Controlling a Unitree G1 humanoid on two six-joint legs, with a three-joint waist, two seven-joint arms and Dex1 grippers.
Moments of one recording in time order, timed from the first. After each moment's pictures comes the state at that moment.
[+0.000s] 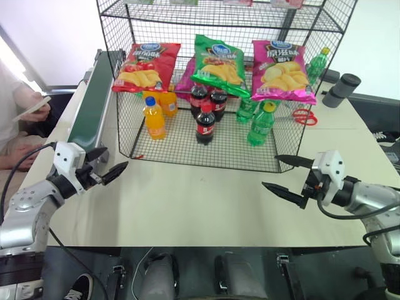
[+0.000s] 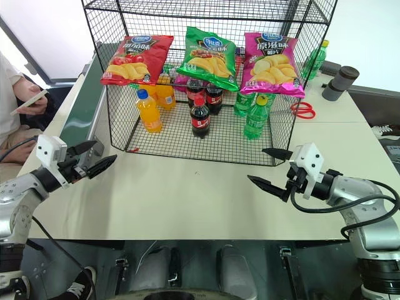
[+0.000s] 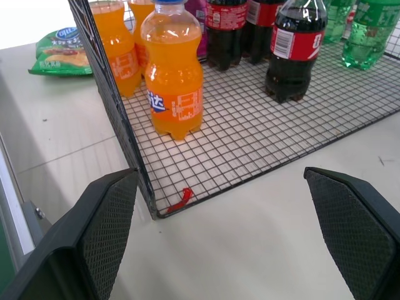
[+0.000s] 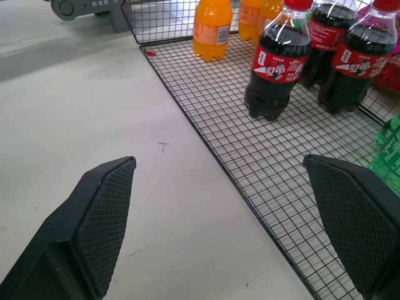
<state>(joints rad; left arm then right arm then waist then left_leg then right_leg) -0.09 0.70 0.32 0.02 -0.46 0.25 -0.85 0.00 -0.76 -0.22 -0.27 0.47 0.25 1.00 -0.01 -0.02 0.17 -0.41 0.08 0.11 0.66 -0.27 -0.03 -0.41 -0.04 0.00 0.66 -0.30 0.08</state>
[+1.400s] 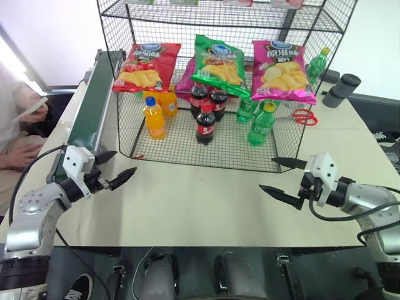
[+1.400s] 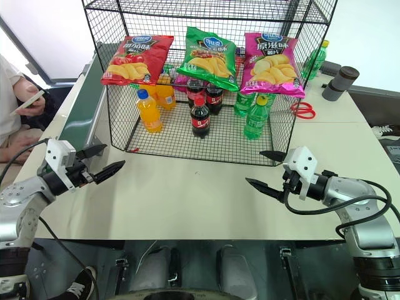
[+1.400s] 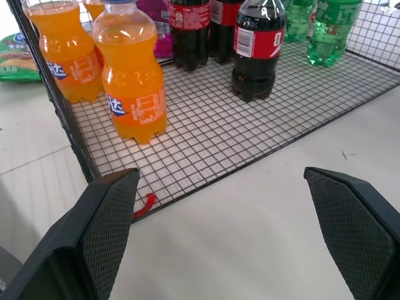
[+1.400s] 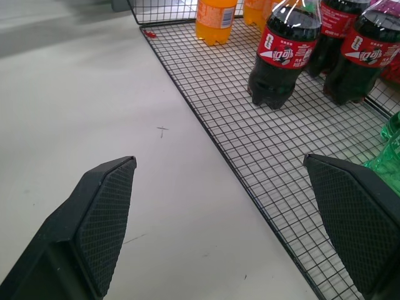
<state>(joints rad) -0.07 0.67 0.29 -0.03 -0.45 0.23 -0.88 -0.01 -0.76 -0.18 -0.23 0.41 0.20 1.00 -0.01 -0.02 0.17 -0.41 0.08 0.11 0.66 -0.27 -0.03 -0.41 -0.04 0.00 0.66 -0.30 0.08</state>
